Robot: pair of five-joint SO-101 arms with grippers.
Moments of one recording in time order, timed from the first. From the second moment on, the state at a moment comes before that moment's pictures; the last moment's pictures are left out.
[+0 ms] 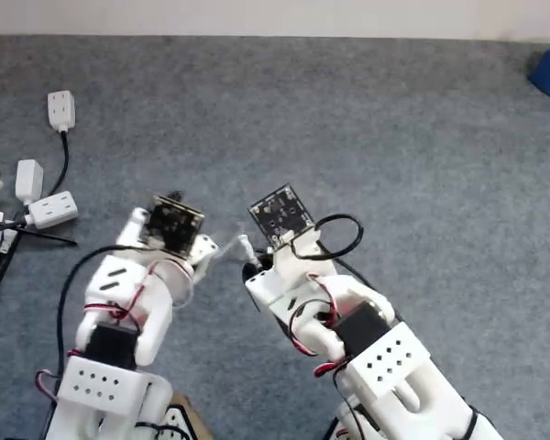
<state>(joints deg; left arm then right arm) 6.8 -78.1 77.1 30.5 -14.5 -42.2 -56.0 60.4 46.2 -3.0</state>
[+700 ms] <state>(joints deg) 13.9 -78.9 82.9 30.5 -14.3 -42.5 -55.7 48.4 56.0 -2.1</state>
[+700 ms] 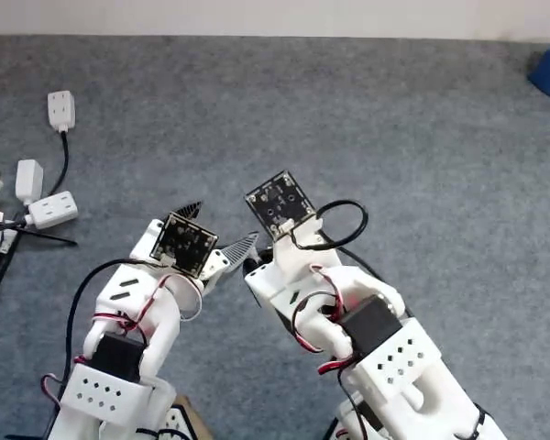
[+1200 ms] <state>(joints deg) 5.3 -78.1 83.7 29.2 -8.4 -34.5 -50.5 43.9 59.6 -0.1</state>
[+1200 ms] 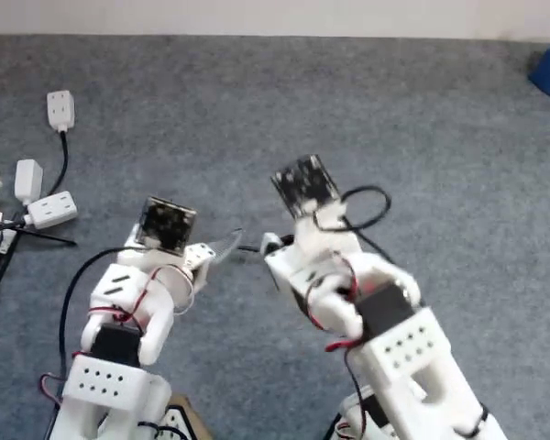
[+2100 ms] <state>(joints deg) 2.3 -78.1 86.8 24.0 -6.5 -26.2 7.7 -16.2 93.1 16.8</state>
